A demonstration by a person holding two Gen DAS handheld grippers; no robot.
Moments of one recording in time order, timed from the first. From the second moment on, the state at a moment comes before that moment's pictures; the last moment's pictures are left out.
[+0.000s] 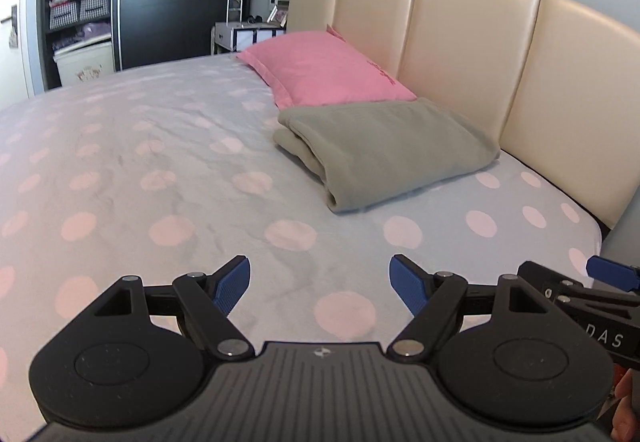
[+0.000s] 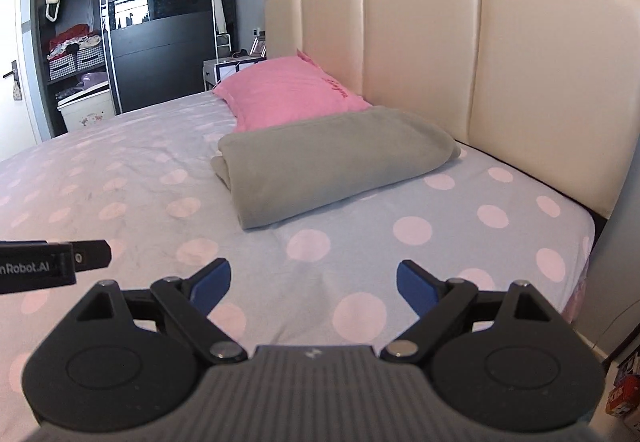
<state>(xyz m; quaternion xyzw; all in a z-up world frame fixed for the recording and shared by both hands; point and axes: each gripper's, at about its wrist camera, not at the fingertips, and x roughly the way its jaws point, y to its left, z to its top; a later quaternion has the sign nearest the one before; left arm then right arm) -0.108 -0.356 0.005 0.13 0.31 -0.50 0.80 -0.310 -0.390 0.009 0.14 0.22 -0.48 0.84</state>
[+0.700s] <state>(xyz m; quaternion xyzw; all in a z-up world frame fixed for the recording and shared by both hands) -0.120 -0.364 0.001 0.15 0.32 -0.50 0.79 -0.320 -0.406 -0.007 0.17 0.23 -0.48 0.83</state>
